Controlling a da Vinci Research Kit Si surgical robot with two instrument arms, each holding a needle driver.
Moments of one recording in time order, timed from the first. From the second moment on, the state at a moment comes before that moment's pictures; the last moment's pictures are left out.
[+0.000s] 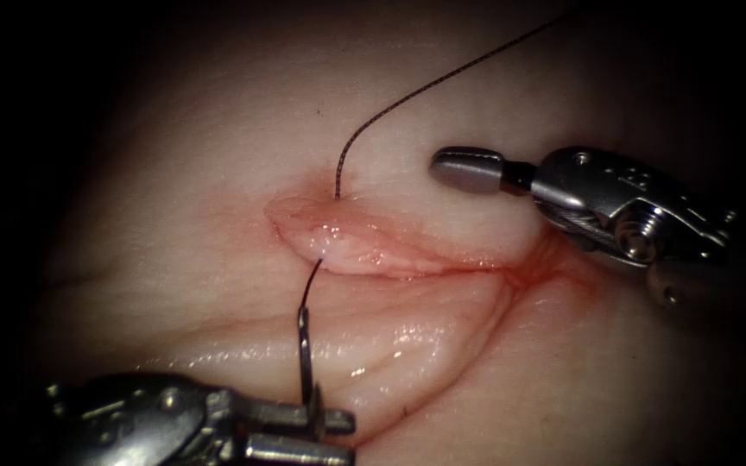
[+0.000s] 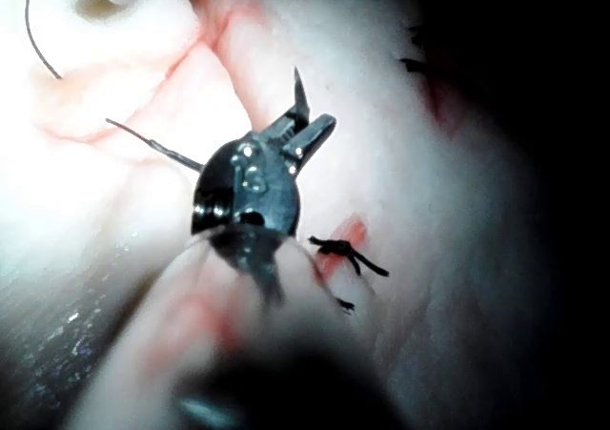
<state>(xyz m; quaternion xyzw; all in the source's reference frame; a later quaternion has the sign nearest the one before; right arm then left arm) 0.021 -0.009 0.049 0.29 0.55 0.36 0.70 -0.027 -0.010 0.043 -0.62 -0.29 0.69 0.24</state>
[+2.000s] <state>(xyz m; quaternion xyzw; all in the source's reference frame) 0.024 -0.011 0.045 0.50 0.53 0.44 0.53 -0.030 -0.006 0.050 -0.63 0.04 0.76 -0.14</state>
